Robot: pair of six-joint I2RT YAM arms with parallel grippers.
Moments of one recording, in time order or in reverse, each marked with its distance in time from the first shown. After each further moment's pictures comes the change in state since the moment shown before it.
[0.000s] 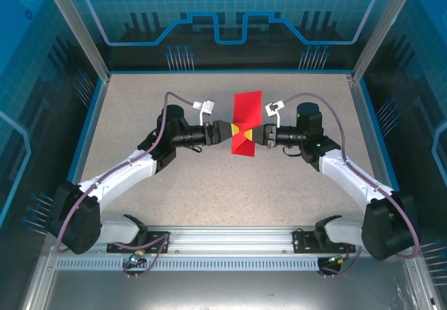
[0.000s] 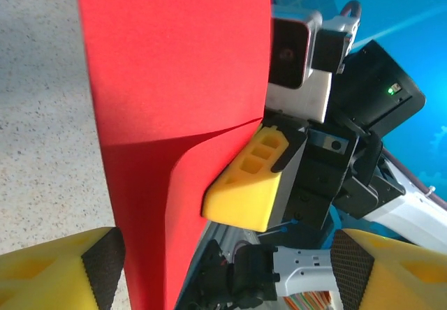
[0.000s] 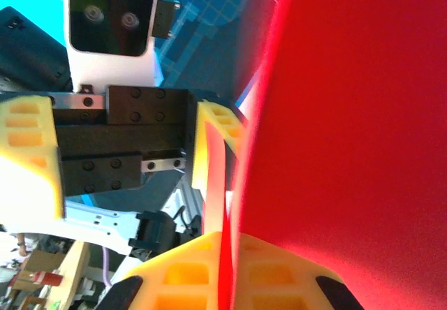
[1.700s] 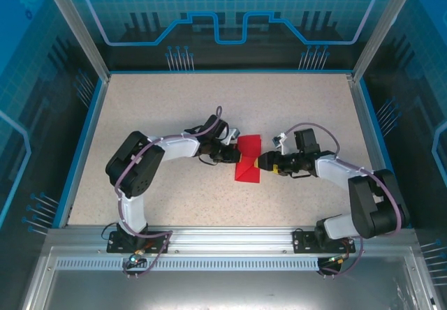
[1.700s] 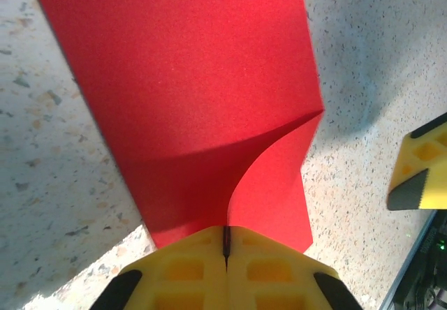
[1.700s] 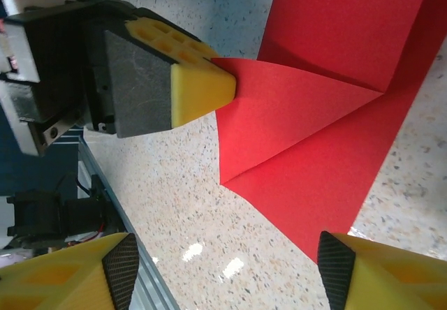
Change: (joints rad) left arm -0.082 0.592 0.255 -0.463 -0.228 0.433; right arm -0.104 0.167 -0.219 -0.261 0.136 -0.203
